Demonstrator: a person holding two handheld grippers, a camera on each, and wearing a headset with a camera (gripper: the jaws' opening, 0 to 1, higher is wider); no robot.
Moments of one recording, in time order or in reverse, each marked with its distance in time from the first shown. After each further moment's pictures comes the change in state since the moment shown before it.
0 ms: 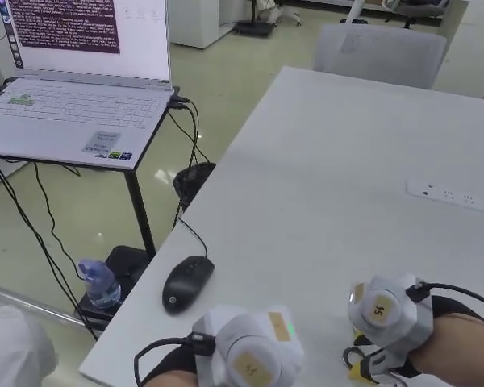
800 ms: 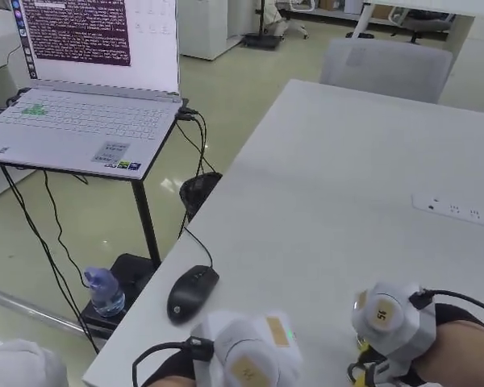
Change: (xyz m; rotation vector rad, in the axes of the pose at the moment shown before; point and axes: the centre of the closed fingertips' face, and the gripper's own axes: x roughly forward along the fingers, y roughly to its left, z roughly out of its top) left arm -0.009 0.004 0.003 -0.017 -0.005 0.020; right arm -0.001 0.001 -0.002 0.032 0.016 0.038
